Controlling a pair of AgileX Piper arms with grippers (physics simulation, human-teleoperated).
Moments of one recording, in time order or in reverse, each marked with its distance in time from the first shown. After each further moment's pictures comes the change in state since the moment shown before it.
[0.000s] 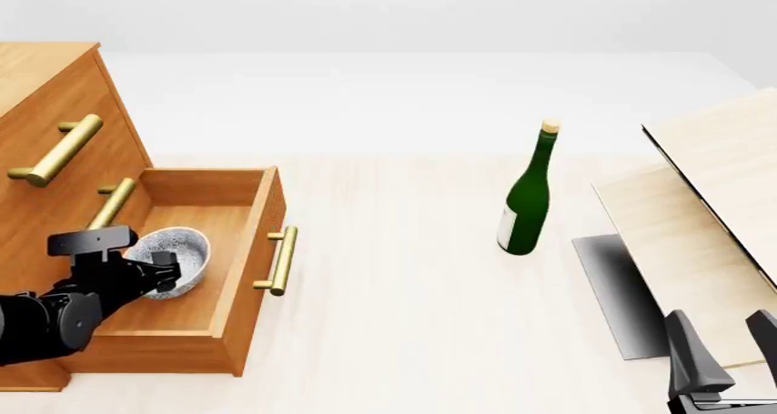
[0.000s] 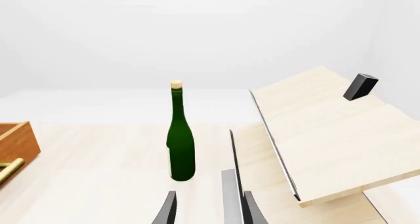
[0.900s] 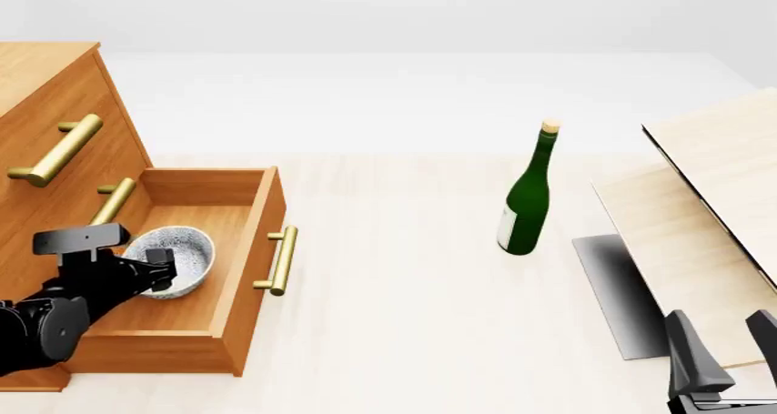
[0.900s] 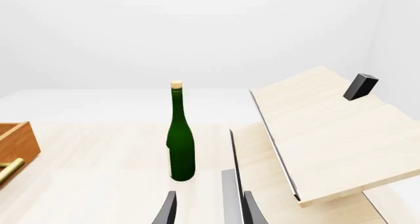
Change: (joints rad) left arm -0.022 -0.146 0.037 0.076 -0.013; right arm 0.000 0.000 0.000 0.000 0.000
